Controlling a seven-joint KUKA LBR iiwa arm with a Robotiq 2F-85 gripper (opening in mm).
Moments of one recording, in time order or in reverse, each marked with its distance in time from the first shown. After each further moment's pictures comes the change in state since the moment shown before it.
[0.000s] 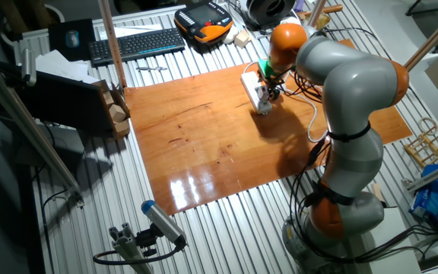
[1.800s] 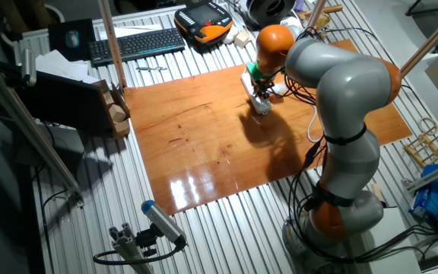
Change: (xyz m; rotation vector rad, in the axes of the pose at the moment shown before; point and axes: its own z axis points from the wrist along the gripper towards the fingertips) arm 0.036 -0.007 0.012 0.006 -0.023 -0.041
